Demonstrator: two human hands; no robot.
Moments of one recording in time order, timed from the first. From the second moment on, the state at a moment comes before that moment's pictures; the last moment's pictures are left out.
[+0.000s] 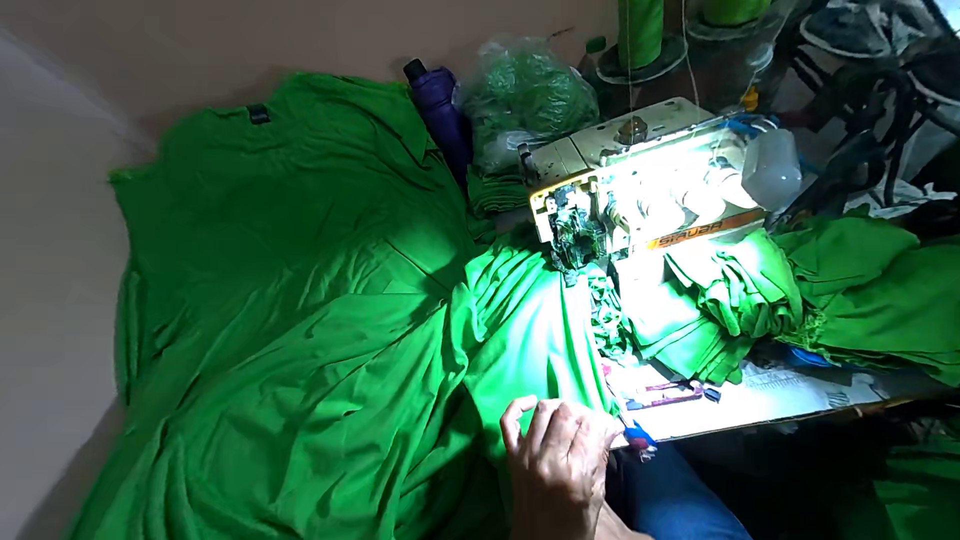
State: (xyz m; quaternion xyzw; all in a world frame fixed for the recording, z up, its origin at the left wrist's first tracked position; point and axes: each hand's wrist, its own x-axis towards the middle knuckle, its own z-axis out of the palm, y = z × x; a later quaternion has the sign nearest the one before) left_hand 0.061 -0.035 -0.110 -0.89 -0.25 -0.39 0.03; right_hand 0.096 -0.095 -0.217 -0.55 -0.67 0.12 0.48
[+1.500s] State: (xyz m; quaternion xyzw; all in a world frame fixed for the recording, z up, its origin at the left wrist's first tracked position) left_hand 0.025 -0.039 -0.136 -0.86 -0.38 -0.35 -0.01; right_hand 0.225 -0.064 -0.144 -0.72 -0.58 -0.12 0.36
